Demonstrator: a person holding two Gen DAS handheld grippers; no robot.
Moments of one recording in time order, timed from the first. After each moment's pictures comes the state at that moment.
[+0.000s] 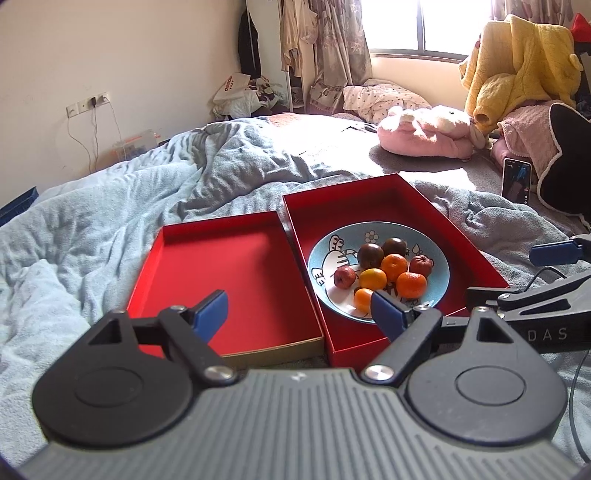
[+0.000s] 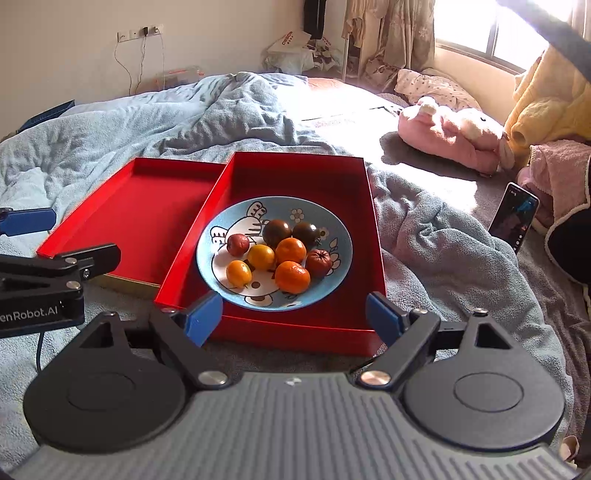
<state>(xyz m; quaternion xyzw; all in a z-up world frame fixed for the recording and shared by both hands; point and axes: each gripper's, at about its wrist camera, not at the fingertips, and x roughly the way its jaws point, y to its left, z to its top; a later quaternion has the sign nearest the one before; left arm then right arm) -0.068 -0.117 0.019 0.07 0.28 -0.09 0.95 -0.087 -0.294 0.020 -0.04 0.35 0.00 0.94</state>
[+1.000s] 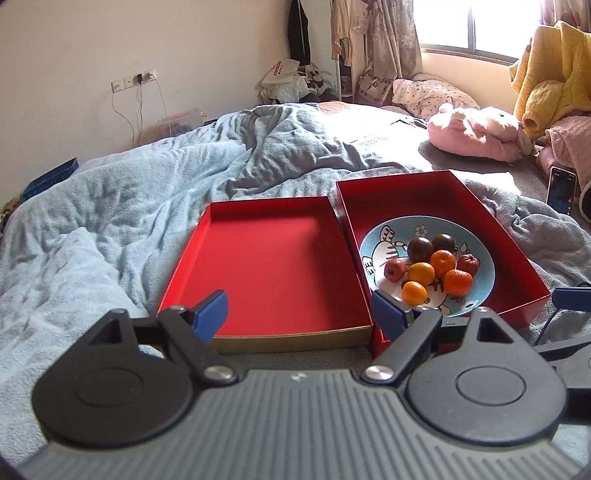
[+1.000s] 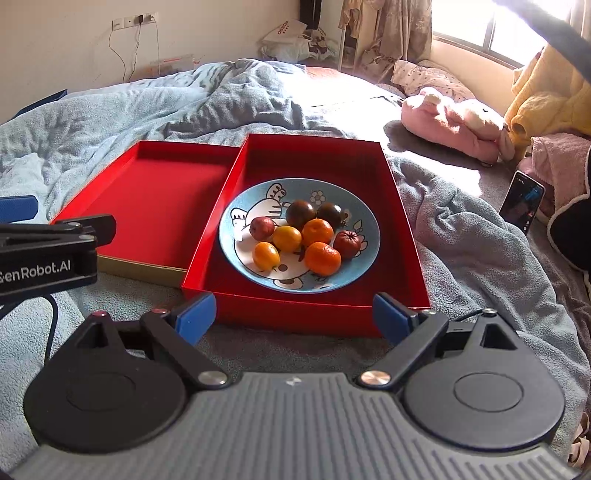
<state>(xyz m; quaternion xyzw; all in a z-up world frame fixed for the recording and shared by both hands) -0.066 -0.093 0.017 0.05 0.30 -0.01 0.95 -0.082 -0.256 -0.001 -0.04 0.37 0.00 0.93</state>
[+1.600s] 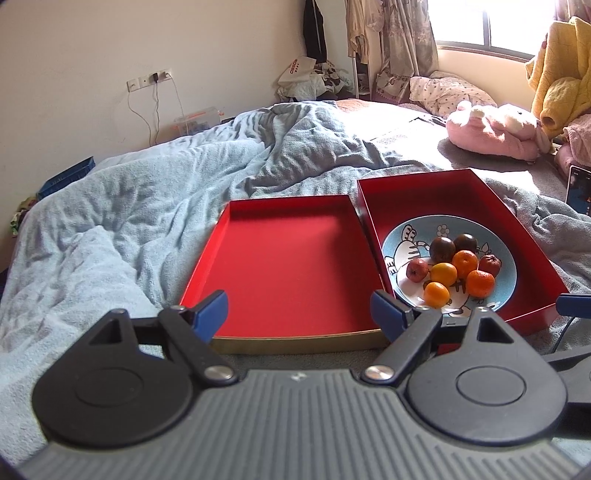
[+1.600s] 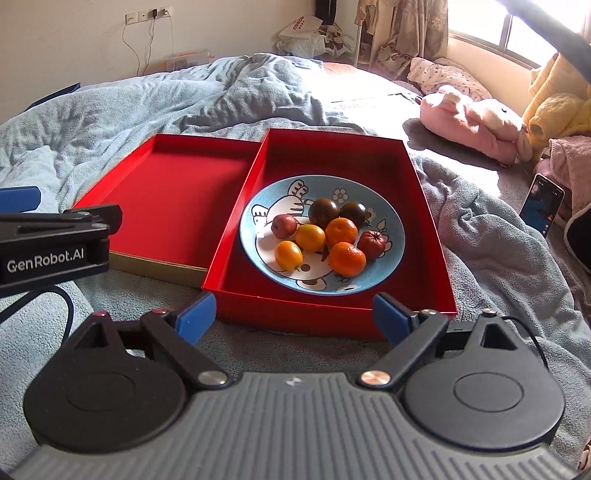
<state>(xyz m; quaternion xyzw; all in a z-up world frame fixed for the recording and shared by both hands) -0.059 -0.086 0.015 0.06 0.30 0.02 0.95 -0.073 -0.246 -0.006 -0.04 0.38 0.02 0.92</state>
